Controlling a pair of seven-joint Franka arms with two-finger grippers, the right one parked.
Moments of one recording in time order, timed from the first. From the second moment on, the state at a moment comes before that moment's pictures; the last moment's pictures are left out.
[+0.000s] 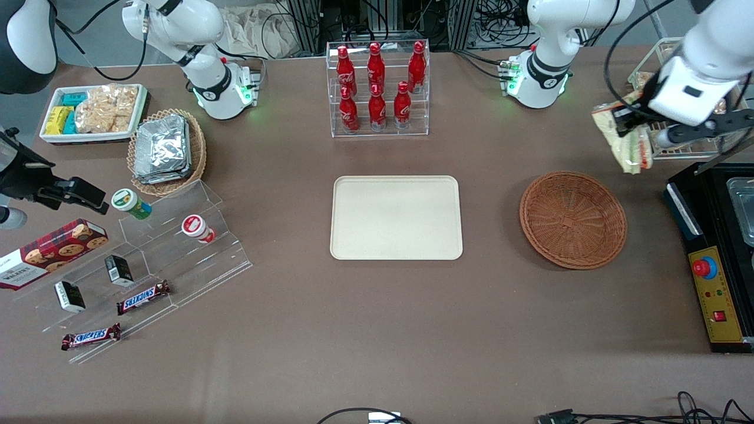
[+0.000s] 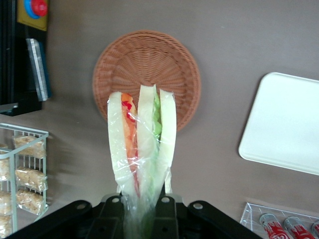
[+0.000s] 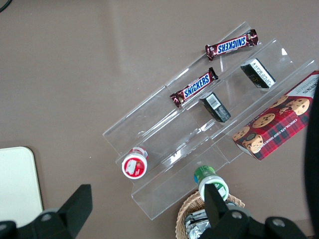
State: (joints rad) arm -0.04 -0.20 -0.16 -1.81 0.03 1.47 -0.36
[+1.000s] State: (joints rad) arm -0.09 0.23 -0.61 -1.82 0.10 1.92 -0.94
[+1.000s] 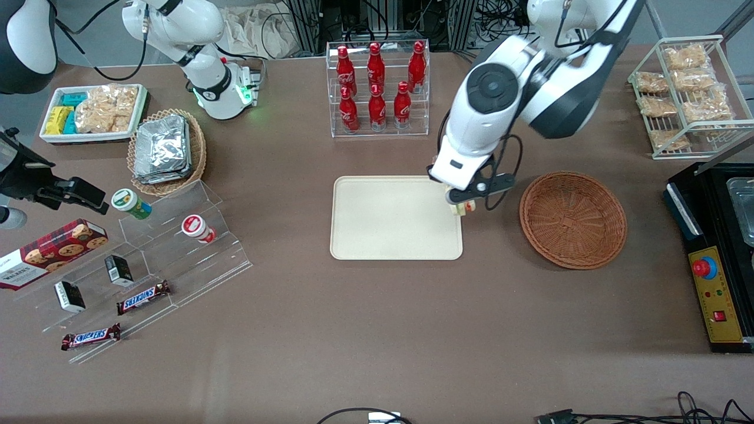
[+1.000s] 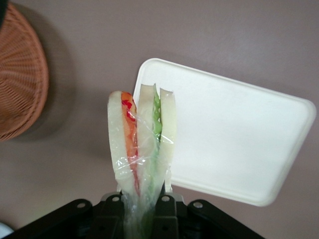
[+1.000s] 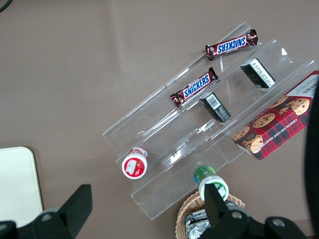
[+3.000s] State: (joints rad) arm -0.08 0.40 -0.61 -2.09 0.35 2.37 -0.88
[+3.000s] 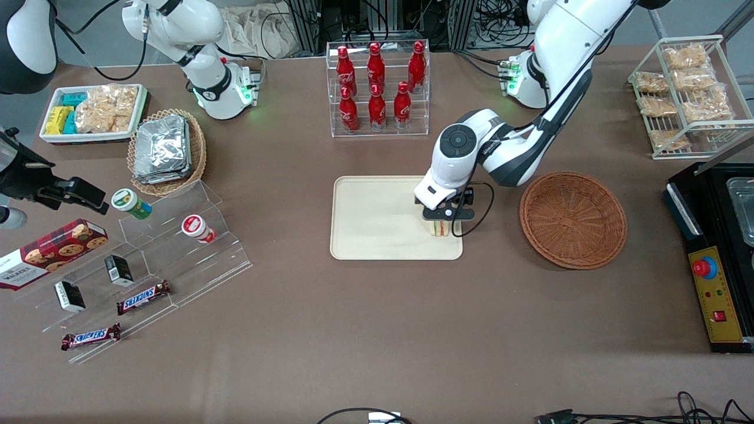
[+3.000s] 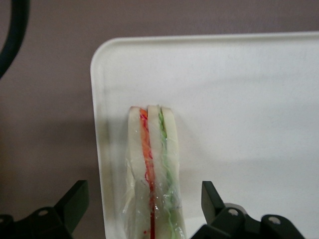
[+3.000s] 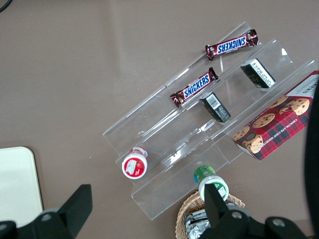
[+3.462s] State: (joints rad) arm -0.08 0.09 -0.52 -1.93 0.12 1.94 -0.65
